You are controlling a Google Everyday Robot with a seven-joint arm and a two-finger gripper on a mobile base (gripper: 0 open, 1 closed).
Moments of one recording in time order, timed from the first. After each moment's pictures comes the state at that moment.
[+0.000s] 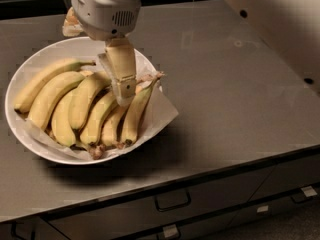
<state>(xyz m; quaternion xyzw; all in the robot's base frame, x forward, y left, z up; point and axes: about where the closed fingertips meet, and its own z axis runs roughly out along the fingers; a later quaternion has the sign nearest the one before) 0.468 0.108 0.990 -0.89 0.42 0.06 0.18</state>
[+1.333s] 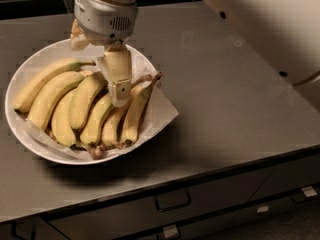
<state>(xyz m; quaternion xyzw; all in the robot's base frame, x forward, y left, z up) 0.478 0.110 0.970 -0.88 0.44 0.09 0.15</state>
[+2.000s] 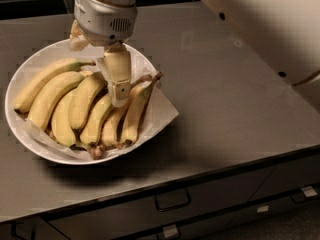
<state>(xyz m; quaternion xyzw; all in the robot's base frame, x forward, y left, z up) 0.479 0.111 0.969 -0.88 0.43 0.09 0.15</state>
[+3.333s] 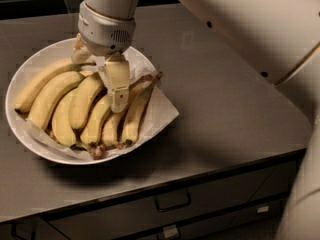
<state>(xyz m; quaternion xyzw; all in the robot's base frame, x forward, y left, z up) 0.487 0.120 0.941 -0.88 0.43 0.13 0.13</state>
